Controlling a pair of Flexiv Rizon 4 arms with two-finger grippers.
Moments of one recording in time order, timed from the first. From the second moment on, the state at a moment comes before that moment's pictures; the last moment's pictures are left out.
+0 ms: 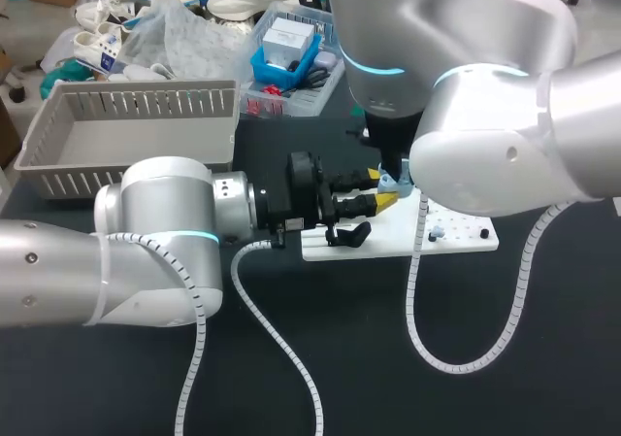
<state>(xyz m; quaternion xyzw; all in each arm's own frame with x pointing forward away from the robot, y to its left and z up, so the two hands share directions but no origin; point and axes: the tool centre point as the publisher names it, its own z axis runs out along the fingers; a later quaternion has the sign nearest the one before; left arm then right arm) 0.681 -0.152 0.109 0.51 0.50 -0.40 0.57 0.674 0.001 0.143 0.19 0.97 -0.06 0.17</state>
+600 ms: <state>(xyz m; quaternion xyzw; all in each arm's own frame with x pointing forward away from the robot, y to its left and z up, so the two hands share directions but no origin) 0.682 -0.151 0.110 0.51 0.50 -0.40 0.57 0.664 0.003 0.155 0.17 0.97 -0.05 0.17</state>
